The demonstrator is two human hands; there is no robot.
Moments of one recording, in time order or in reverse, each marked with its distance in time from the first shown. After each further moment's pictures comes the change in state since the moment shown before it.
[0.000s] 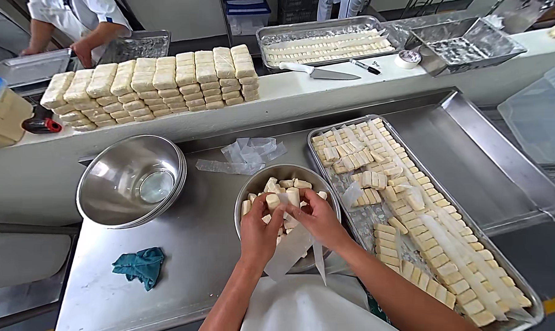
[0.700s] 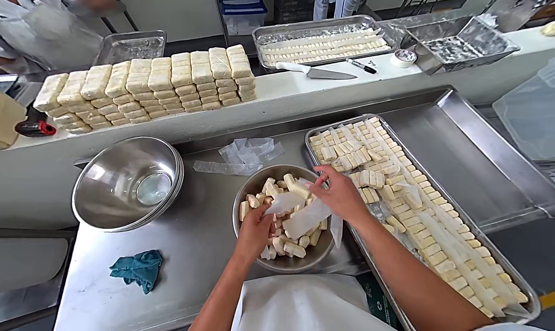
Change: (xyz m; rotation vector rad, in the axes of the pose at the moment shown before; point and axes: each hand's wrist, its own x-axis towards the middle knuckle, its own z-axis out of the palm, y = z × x) left_hand 0.015 -0.015 -0.010 -0.052 -0.302 -0.381; right_hand 0.035 0.001 -0.060 -0.475 0.165 0.019
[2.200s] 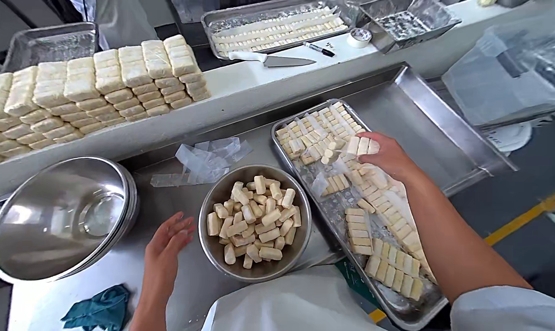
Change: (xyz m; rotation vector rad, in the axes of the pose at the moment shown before) left_hand -0.002 -0.034 -0.083 -0.057 0.287 0.048; right_hand 0.030 0.154 -0.148 0.163 0.127 0.122
